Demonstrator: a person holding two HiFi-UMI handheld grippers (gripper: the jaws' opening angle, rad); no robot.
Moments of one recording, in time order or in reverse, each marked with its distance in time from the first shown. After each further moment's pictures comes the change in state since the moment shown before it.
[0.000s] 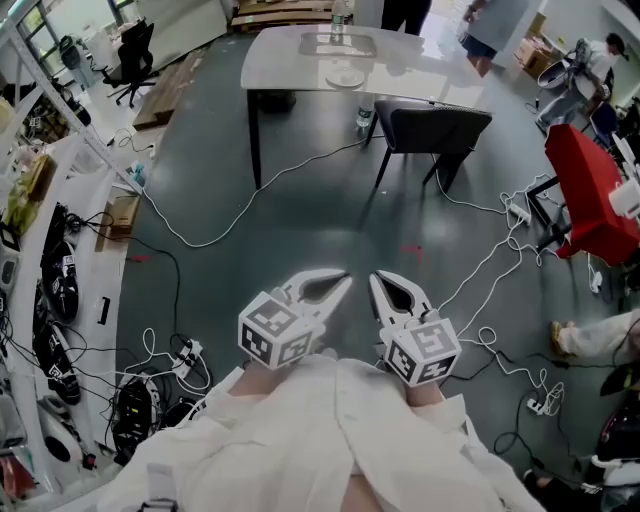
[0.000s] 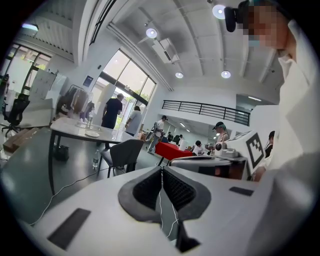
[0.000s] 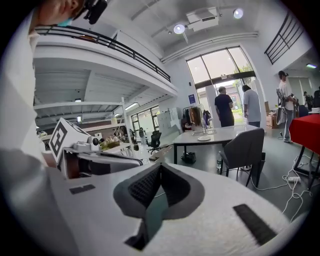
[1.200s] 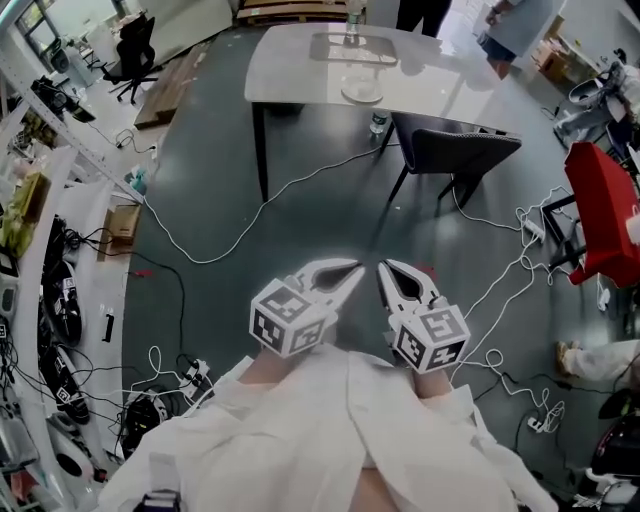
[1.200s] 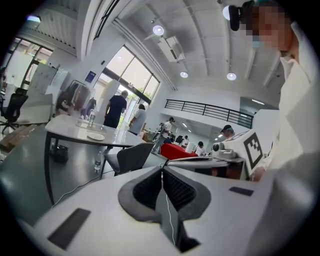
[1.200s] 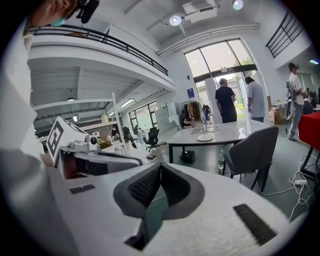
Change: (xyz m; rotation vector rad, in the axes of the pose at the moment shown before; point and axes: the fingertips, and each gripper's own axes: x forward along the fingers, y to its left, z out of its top) left arm 0.082 0.156 0.059 -0.036 0.020 -0.006; right arm 0.166 -0.084 0.043 0.027 0.056 0.003
